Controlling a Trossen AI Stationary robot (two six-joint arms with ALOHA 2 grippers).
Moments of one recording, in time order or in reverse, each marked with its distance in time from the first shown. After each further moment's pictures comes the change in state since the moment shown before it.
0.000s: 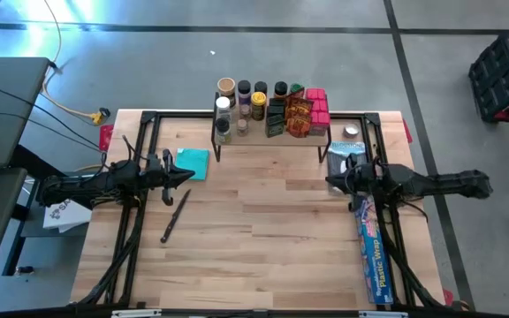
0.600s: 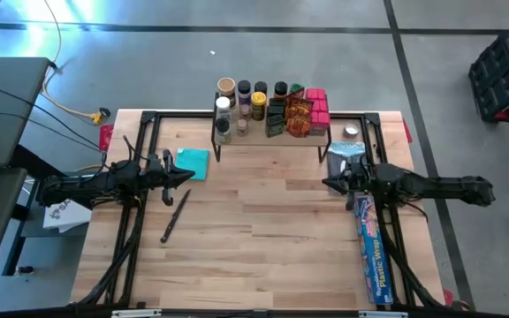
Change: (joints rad) left arm 0.000 0.000 0.000 -0.011 0.002 -0.003; right arm -0.134 0.003 0.000 -0.263 -0.071 0.173
